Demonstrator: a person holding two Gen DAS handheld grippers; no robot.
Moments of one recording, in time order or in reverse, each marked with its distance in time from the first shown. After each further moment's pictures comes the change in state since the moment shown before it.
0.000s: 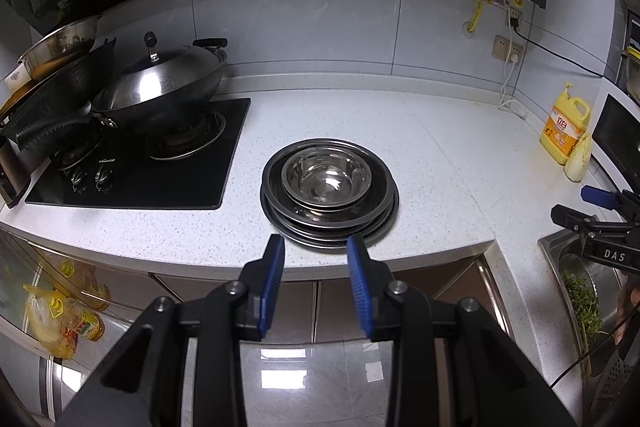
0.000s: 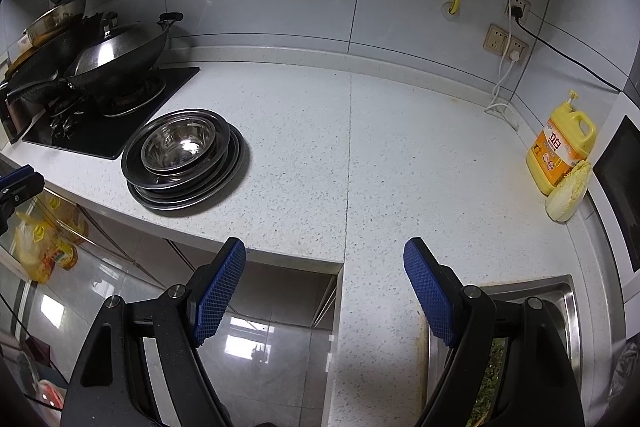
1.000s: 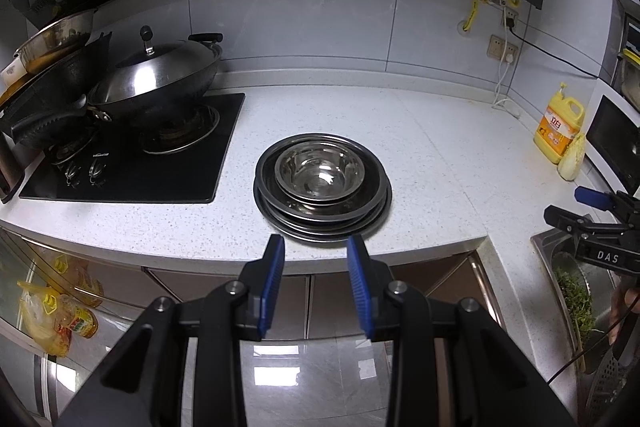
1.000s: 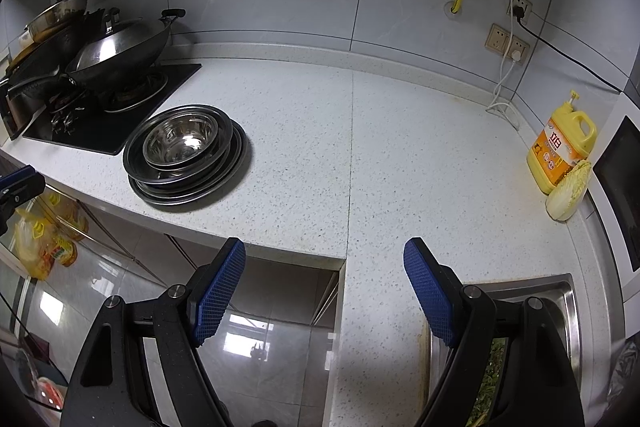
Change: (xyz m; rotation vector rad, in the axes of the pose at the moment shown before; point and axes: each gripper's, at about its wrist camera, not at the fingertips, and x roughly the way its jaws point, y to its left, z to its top) left arm -0.002 0.000 -0.008 -0.013 0.007 -0.030; right arm 0.001 0.003 -0.003 -0.004 0.006 -0.002
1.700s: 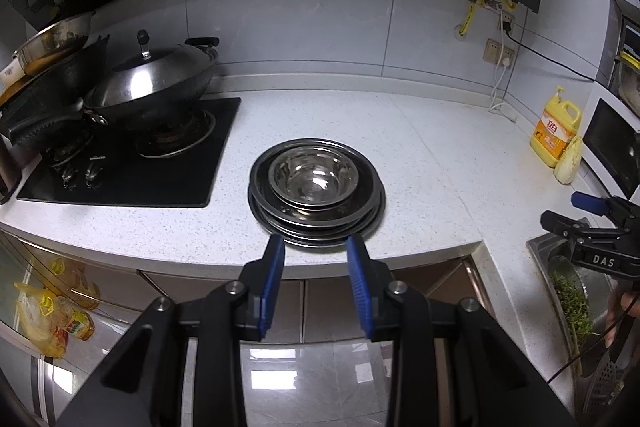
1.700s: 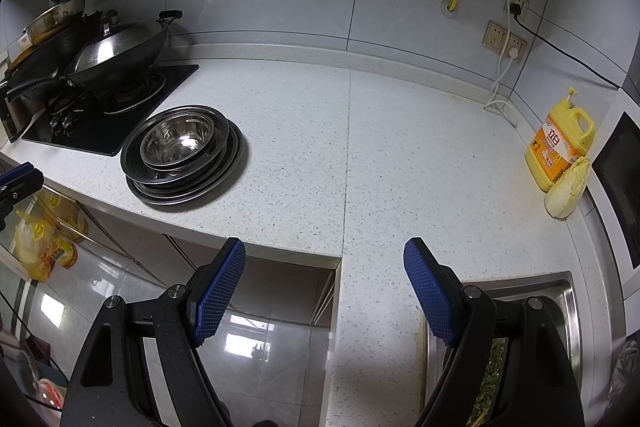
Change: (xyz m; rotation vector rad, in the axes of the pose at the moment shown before) left arm -0.001 -0.006 0.004 0.000 -0.012 -0.013; right arm -0.001 -0.005 -0.003 0.005 -0.001 0.001
